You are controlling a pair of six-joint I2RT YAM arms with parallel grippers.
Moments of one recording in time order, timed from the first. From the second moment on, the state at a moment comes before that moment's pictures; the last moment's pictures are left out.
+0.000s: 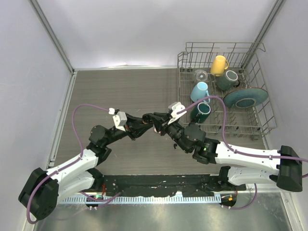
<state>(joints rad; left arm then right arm) -0.60 0.95 0.32 0.95 0.57 -0.24 1.19 1.10 0.73 0.49 0.50 0.08</state>
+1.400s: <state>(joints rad) -0.59 0.93 0.31 0.95 0.54 -0.21 1.19 1.13 0.80 0.34 0.44 0.07</state>
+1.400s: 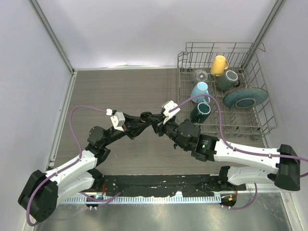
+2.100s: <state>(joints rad) -0.59 0.87 0.30 0.99 0.51 -0.20 1.05 1.05 0.99 0.07 0.38 0.49</state>
